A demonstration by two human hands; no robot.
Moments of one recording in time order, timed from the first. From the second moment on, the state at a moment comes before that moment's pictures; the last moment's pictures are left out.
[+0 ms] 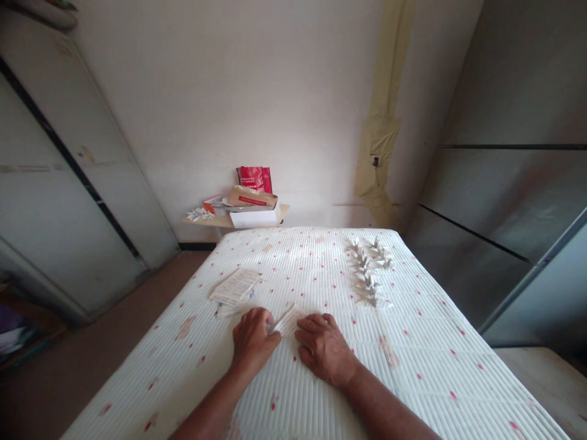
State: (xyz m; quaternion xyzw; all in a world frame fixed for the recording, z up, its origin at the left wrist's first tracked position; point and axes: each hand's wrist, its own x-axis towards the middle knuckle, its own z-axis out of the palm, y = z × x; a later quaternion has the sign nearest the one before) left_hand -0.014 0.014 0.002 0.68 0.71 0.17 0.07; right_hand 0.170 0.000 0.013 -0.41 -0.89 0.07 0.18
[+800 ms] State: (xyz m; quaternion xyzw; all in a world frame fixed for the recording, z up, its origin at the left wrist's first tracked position) left_hand -0.029 0.017 -0.006 0.68 0.70 0.21 0.07; right_hand 0.171 0.002 0.008 -0.41 -0.89 0.07 0.19
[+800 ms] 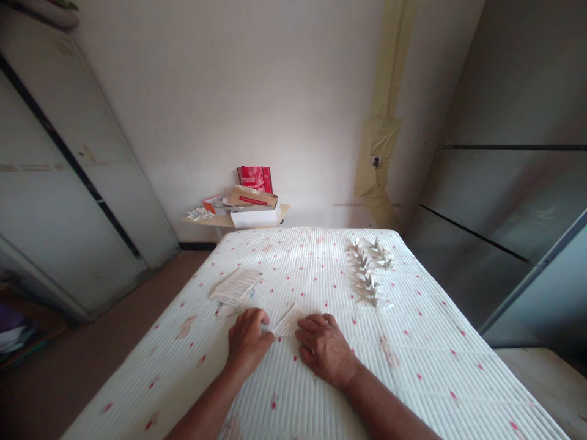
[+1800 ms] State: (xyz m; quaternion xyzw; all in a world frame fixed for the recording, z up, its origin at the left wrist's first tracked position) left_hand -0.036 -0.007 -0.002 0.83 0.48 0.29 0.01; right_hand 0.171 0.003 0.007 -0.41 -0.89 0.06 0.18
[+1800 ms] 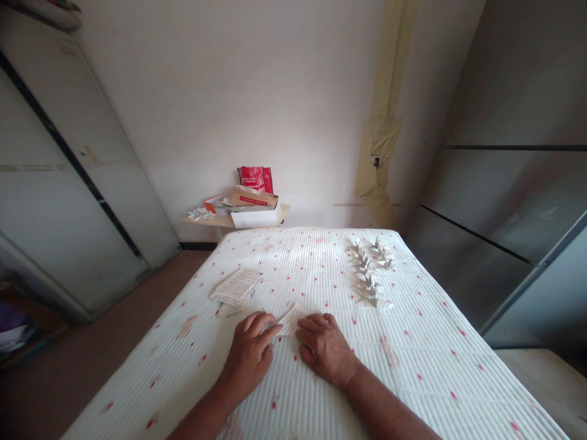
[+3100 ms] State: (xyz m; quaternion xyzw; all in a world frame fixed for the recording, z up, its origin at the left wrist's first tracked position) left_hand -0.032 -0.014 0.006 0.82 0.52 0.21 0.06; right_hand 0.120 0.021 -0.015 -0.64 -0.74 0.02 0.21
